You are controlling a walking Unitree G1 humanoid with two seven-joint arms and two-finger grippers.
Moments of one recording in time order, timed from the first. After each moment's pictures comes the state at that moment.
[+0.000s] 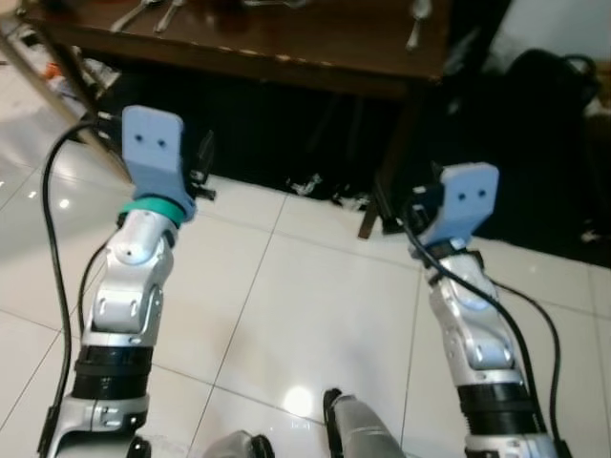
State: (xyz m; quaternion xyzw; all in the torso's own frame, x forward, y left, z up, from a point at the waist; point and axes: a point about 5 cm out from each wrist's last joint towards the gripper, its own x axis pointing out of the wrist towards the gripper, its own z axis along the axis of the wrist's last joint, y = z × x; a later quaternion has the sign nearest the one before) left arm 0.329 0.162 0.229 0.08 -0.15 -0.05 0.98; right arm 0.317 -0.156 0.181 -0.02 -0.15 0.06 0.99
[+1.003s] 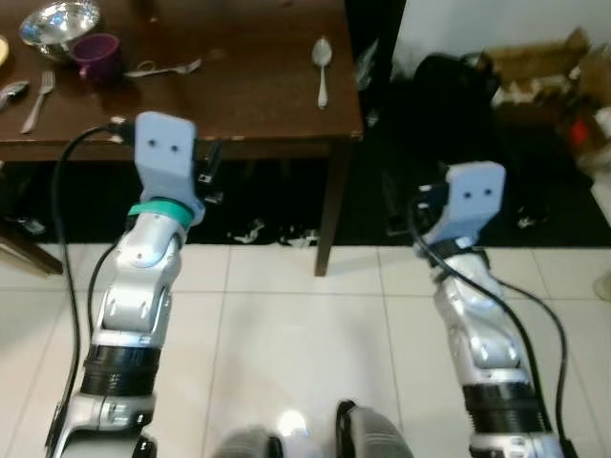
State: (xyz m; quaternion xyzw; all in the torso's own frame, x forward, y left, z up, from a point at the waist) left arm 0.331 0.157 0.226 0.08 -0.15 -0.06 0.98; right arm 0.317 -0.161 0.182 -0.02 -0.15 0.04 0.99
